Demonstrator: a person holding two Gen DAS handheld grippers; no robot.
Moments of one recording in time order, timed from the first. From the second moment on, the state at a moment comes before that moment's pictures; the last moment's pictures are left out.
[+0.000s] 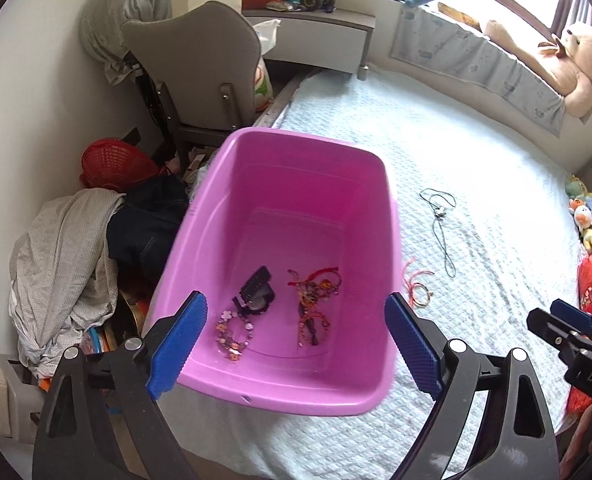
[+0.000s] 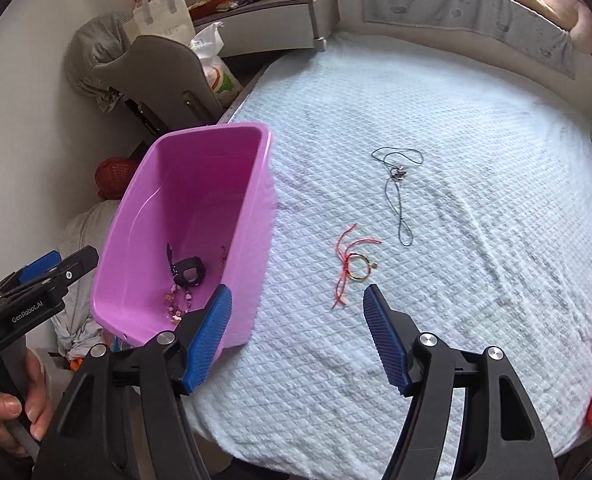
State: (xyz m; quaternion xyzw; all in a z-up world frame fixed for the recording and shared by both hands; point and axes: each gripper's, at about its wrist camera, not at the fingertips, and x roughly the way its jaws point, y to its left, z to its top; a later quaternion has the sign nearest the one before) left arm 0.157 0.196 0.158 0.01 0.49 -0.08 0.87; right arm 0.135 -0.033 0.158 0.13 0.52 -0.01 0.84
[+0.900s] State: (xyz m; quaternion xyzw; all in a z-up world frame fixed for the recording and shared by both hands) left arm 0.043 -0.011 0.141 -0.03 0.47 0.03 0.88; right arm 0.019 -0.306 0.103 0.10 0.51 0.01 0.85
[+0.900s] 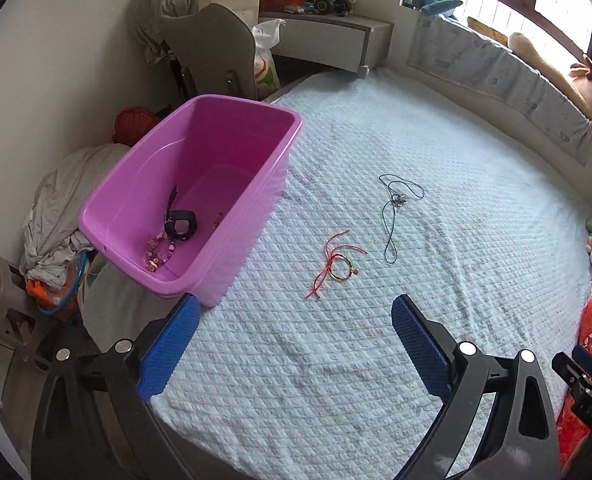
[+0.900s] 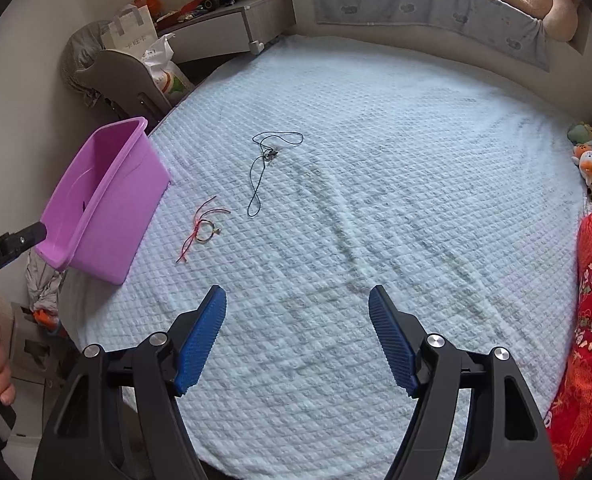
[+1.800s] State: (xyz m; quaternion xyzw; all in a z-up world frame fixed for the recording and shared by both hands) left arm 0.139 -0.064 -0.055 -0.10 0.43 0.13 0.89; right arm 0.209 -0.270 -0.080 0.02 0.50 0.13 0.86
